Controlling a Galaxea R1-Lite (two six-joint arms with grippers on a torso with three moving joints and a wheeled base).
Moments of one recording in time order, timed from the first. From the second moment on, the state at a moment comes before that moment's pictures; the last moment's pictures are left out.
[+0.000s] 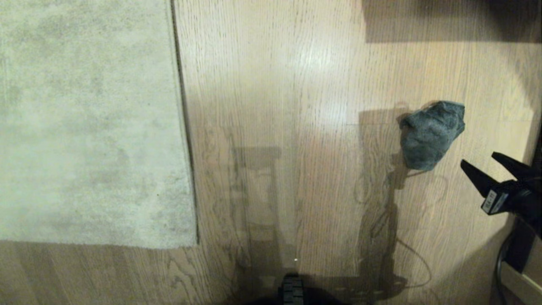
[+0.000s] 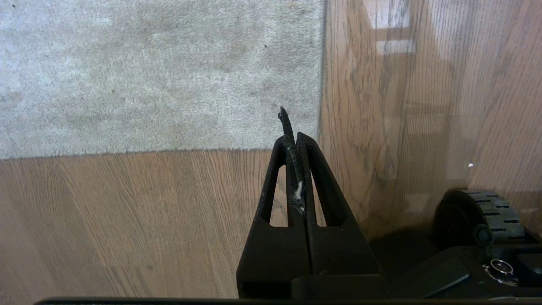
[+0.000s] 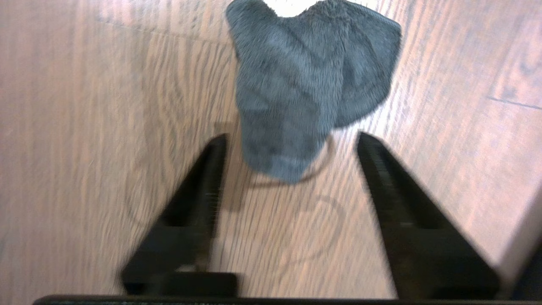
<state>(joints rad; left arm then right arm) 0.00 0.00 0.00 0.00 -0.02 0.02 -0.01 1.42 -0.14 -1.40 0.07 -0.20</state>
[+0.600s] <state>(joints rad) 0.00 0.00 0.00 0.00 -0.02 0.02 -0.01 0.87 0.00 -0.94 0.07 -0.20</state>
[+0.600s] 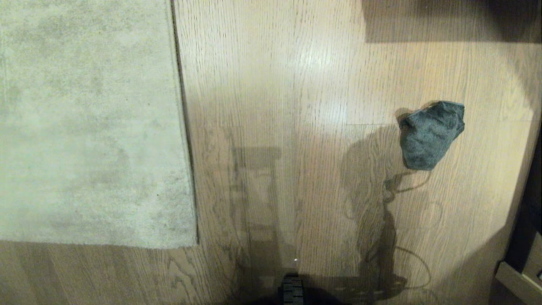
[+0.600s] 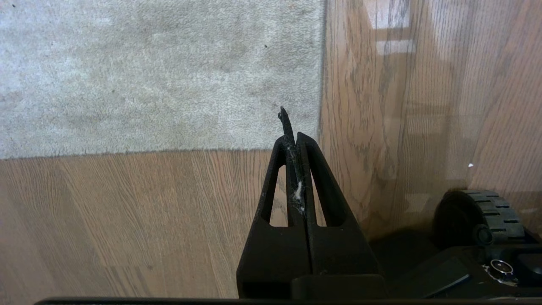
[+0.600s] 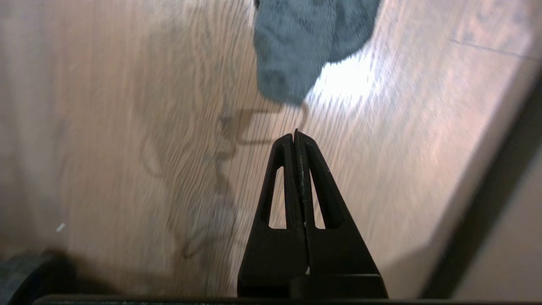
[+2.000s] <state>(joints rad) 0.00 0.00 0.00 0.00 -0.02 0.02 0.00 0.00 -0.04 0.05 0.02 -0.19</state>
